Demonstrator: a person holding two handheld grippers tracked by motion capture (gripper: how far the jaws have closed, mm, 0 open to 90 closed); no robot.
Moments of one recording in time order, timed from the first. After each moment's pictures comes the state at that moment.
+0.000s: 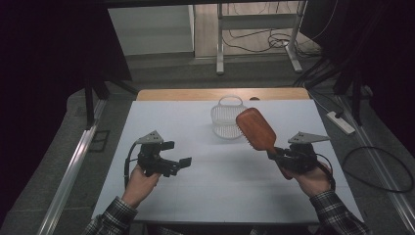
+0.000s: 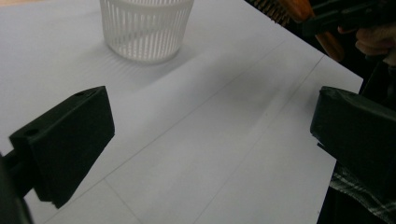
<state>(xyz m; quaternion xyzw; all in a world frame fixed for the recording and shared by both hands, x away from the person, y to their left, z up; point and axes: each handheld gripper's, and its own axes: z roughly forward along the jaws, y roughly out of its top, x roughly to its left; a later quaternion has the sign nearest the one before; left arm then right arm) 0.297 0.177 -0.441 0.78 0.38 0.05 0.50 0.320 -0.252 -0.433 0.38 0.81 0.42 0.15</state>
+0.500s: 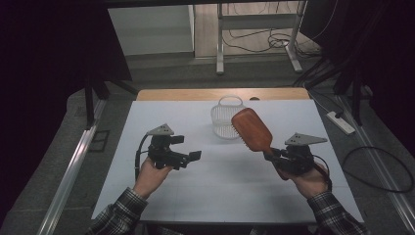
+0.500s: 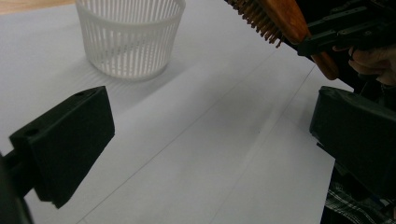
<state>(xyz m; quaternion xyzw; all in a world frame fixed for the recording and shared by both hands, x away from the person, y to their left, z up) 0.318 0.154 -0.434 0.78 0.37 0.03 0.50 0.315 -0.243 -0.433 0.37 0.81 0.43 0.15</state>
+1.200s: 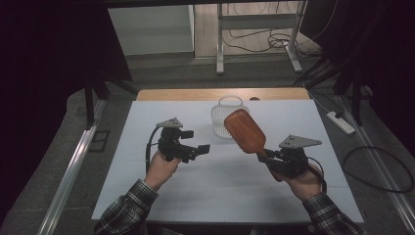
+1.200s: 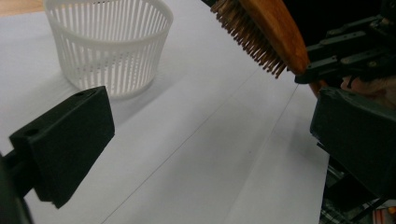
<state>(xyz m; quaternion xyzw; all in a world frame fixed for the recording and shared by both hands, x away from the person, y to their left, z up) 0.341 0.135 -0.434 0.77 0.36 0.00 0.52 0.308 -0.228 -0.433 0.34 0.81 0.45 0.14</state>
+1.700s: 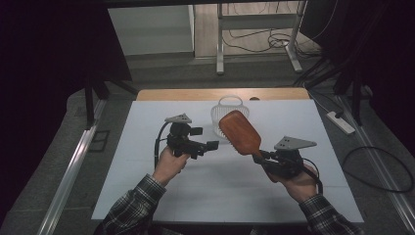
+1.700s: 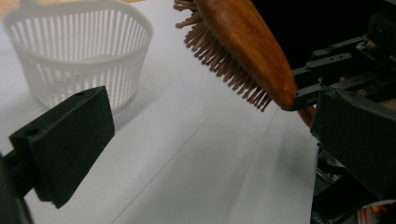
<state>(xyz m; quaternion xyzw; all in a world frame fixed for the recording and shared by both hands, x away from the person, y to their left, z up) 0.353 0.111 -0.428 0.77 0.35 -0.02 0.53 0.305 -0.216 -0.435 0.33 0.82 0.45 0.14</state>
